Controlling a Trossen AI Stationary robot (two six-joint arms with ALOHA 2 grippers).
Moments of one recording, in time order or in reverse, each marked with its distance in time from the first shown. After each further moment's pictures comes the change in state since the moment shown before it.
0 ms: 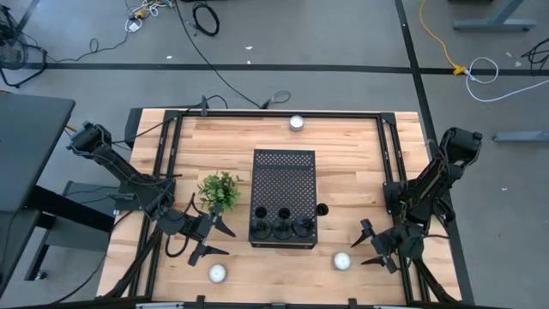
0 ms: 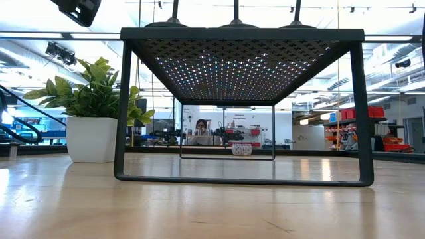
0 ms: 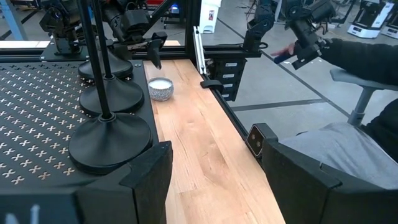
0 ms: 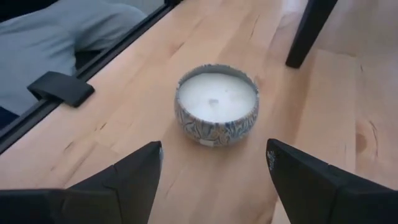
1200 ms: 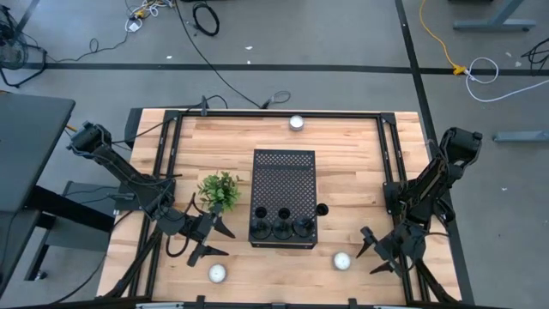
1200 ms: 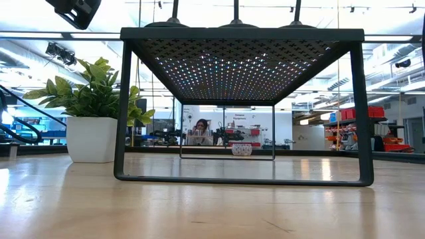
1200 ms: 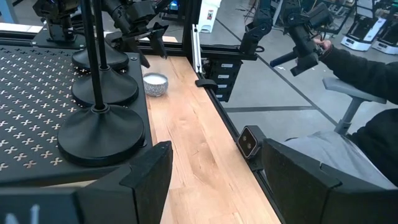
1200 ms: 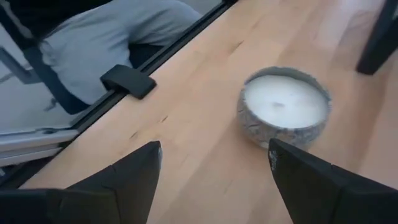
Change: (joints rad) left arm -0.001 0.000 0.000 -0.001 0.015 -0.081; right arm 0.000 -0.001 0.000 0.069 -0.174 -0.057
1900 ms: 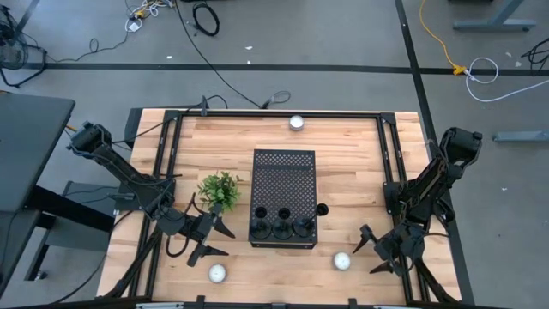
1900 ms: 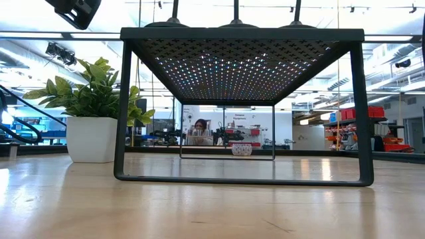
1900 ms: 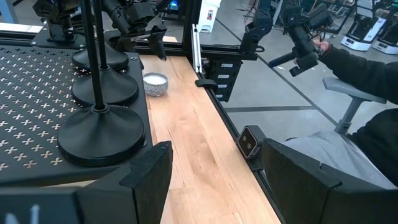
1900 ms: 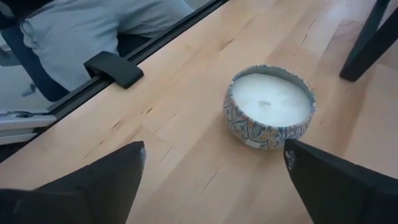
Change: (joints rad) left arm 0.000 0.000 0.000 0.000 0.000 0.000; right arm -0.001 0.000 0.000 -0.029 0.027 -0.076
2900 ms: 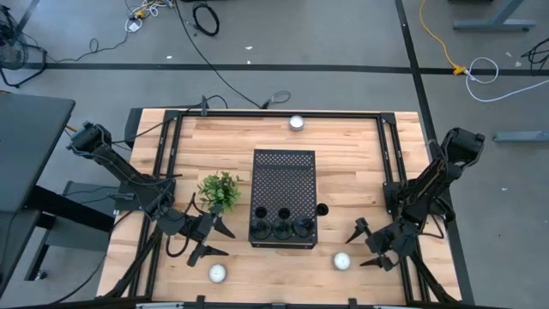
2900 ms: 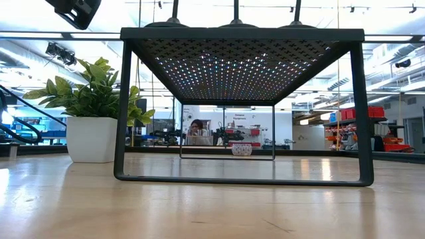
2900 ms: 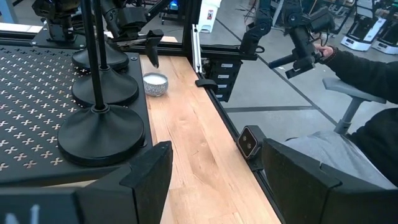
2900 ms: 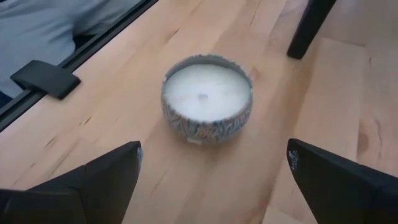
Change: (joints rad) left arm 0.000 0.000 0.000 0.000 0.000 0.000; right arm -0.111 0.002 0.012 -0.066 0.017 0.072
